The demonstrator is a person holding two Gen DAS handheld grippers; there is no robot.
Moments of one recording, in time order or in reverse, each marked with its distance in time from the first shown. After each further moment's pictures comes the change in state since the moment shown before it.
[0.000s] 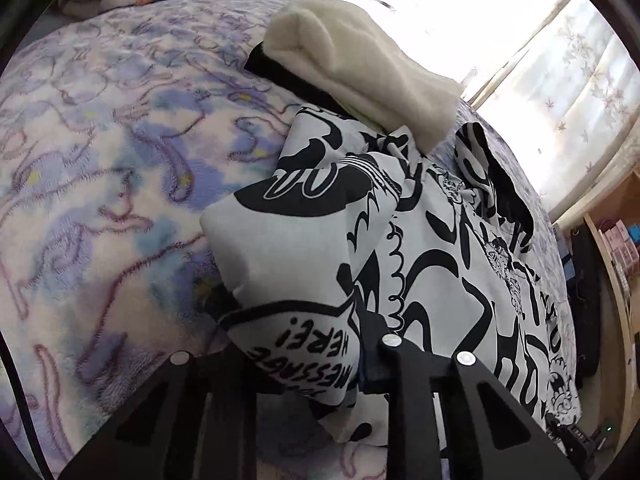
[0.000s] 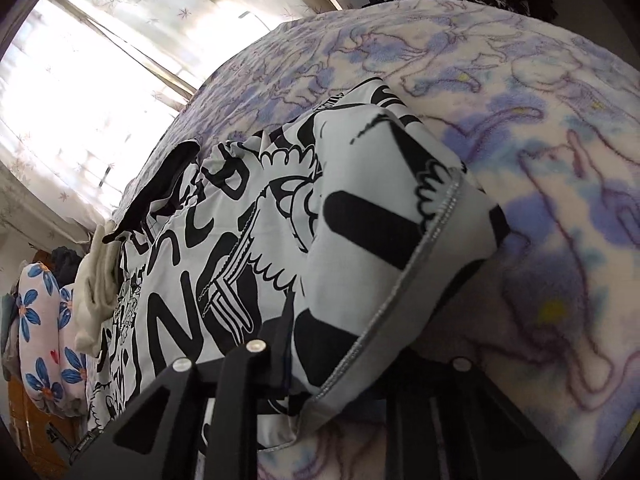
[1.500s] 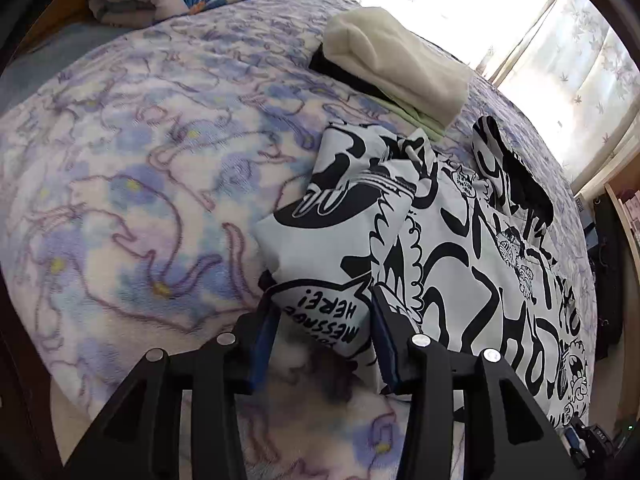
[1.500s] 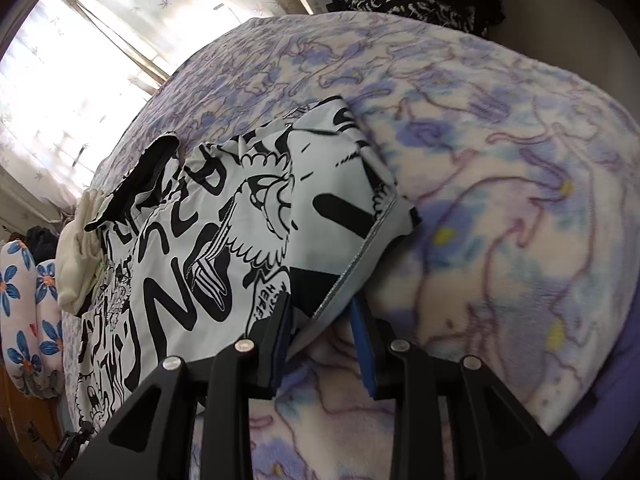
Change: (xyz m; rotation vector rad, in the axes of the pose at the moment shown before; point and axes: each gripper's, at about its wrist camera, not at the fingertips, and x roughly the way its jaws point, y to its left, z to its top) left arm -0.099 0.023 -0.016 0.040 0.056 0.151; right arm -0.118 -0.029 -0.049 -0.013 0.049 -0.186
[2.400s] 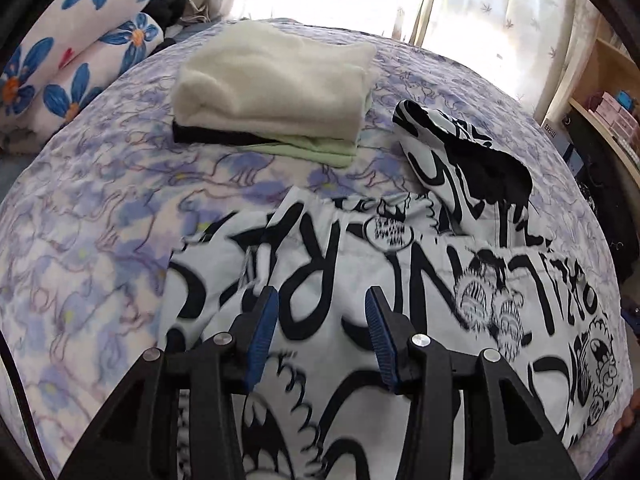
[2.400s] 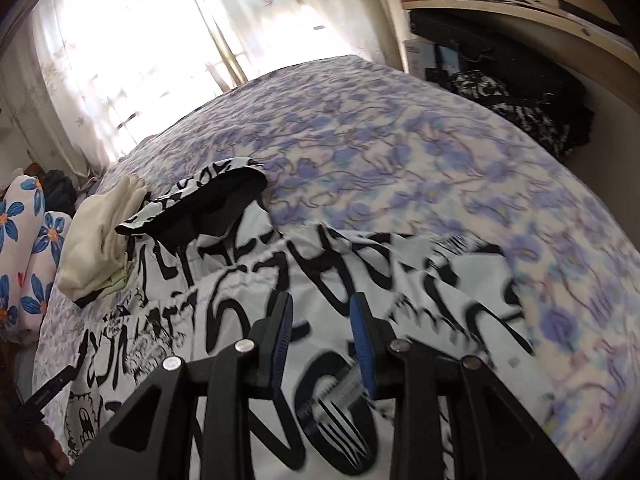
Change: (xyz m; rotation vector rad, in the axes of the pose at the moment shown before) left arm 0.077 -0.133 0.088 0.370 -0.013 -0.046; right arm 0.038 0.146 0.076 -0.327 -0.138 0.078
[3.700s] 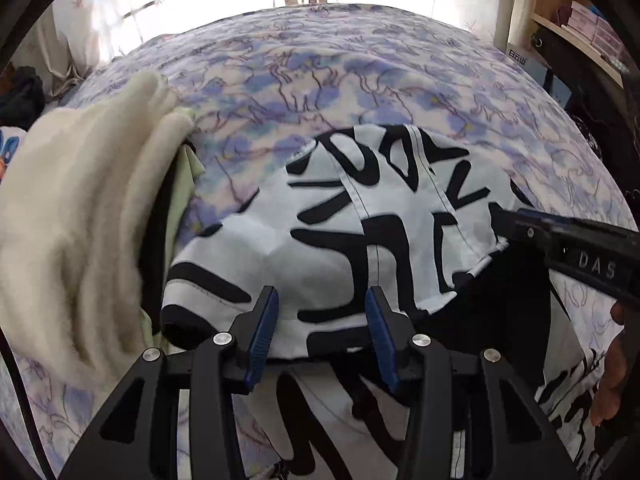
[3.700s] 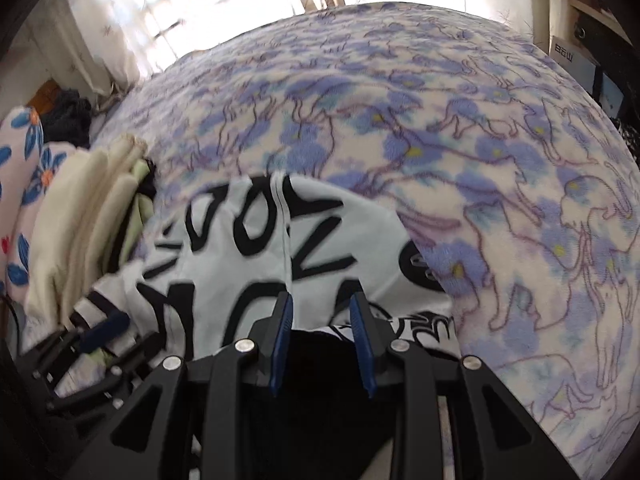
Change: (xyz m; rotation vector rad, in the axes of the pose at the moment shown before) left arm 0.195 -0.192 0.171 0.319 0.117 -0.047; right arm 0.265 0.161 0.158 -0.286 0.271 0.115
